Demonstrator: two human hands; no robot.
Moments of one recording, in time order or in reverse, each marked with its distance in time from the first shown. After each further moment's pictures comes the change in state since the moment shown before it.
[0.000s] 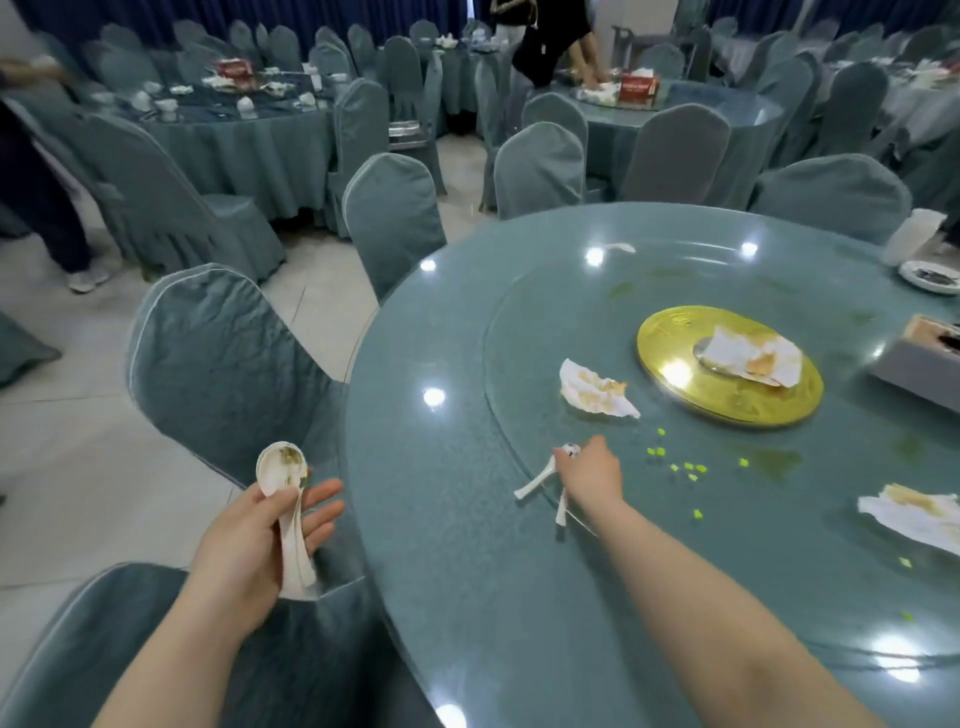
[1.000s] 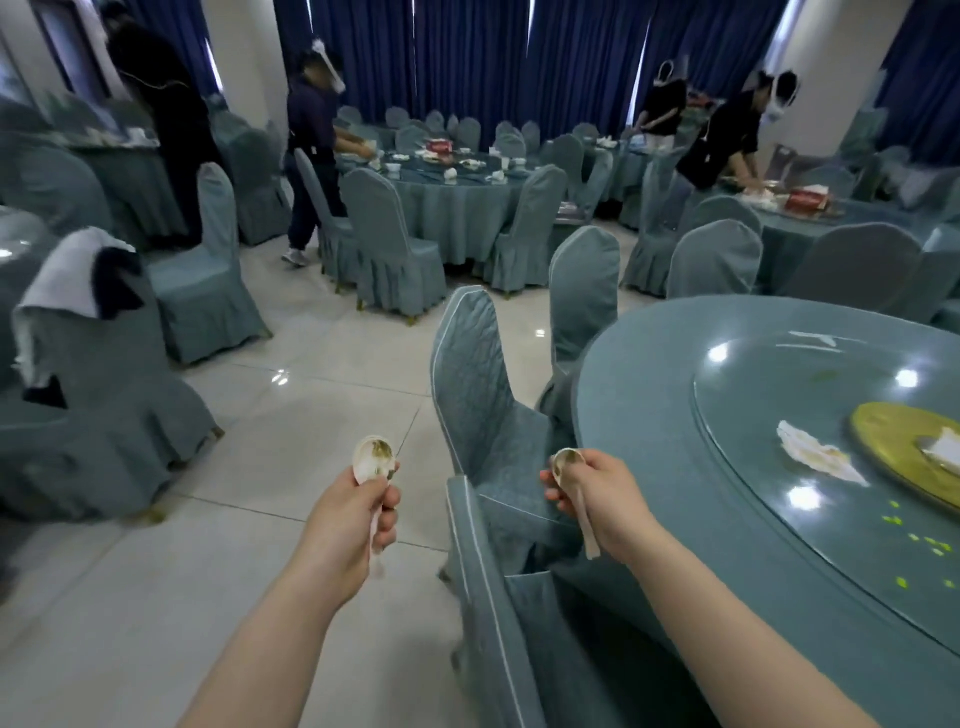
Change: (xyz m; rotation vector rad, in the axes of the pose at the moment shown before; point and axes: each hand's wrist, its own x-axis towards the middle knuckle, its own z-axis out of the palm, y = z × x) left_hand -0.115 0.079 -0.263 -0.026 0.156 0.136; right_hand -0.323 -0.197 0.141 0.517 -0.494 -0.276
